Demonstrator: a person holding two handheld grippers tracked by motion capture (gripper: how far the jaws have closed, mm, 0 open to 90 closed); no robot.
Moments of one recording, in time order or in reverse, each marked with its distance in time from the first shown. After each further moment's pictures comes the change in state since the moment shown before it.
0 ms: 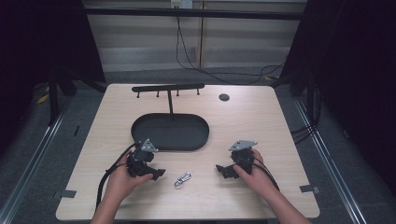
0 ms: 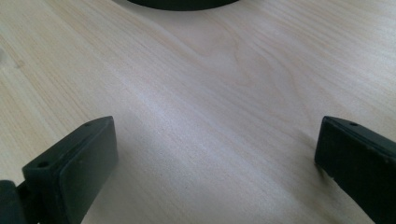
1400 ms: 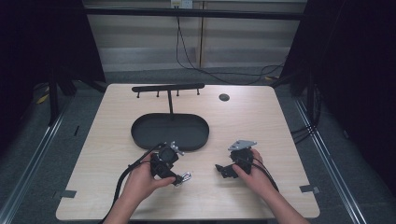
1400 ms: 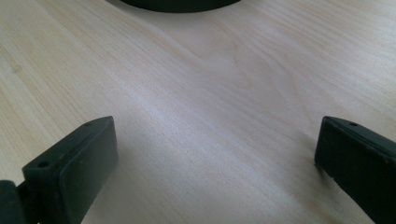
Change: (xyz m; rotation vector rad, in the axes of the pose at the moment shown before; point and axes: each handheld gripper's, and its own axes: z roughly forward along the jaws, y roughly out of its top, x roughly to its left) left arm -0.059 0.052 0.003 0.181 -0.096 0.057; right arm 0.002 0.001 0.001 -0.001 -0.006 0.013
